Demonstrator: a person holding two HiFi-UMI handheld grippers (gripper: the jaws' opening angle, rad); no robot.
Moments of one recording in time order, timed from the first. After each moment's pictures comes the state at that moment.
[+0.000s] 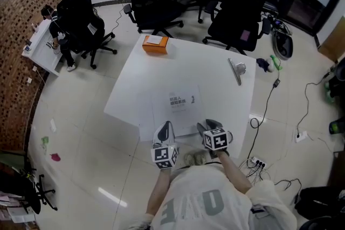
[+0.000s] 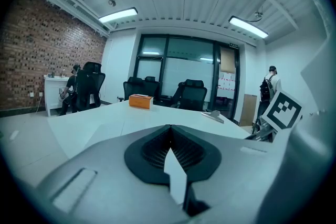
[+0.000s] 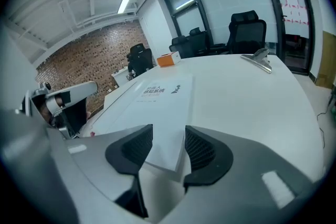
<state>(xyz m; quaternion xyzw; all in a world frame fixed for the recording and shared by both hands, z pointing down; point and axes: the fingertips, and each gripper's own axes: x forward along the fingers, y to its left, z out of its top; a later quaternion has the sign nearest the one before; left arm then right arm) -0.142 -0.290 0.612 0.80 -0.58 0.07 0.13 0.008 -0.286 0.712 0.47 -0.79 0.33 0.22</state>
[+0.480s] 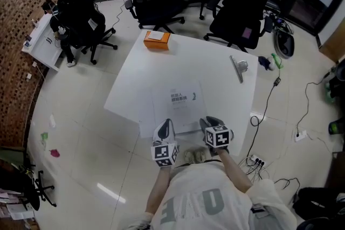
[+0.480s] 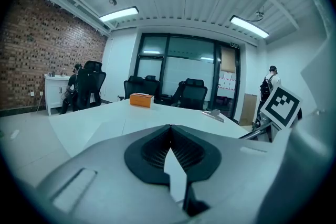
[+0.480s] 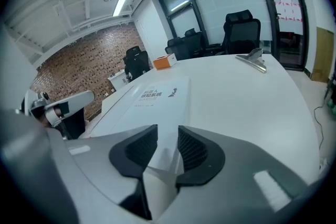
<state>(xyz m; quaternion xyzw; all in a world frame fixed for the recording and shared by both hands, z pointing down) -0.146 -0.287 0.615 0.80 -0.58 0.07 0.13 0.013 -0.290 0.703 0.49 -0.78 0.34 0.20</state>
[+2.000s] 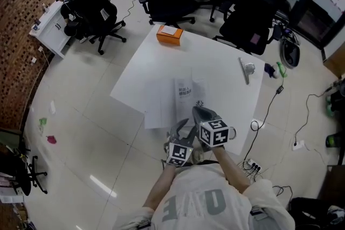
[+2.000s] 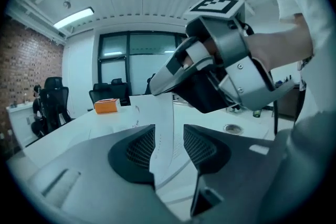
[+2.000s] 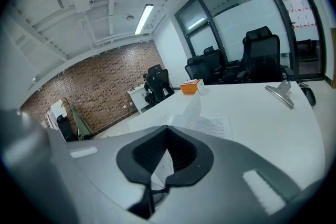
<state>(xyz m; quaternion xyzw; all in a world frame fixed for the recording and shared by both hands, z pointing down) -0.071 -0.242 0.635 0.88 -0.45 0.16 0.02 -0.068 -0.296 0.585 0.43 -0.85 0.28 0.12</state>
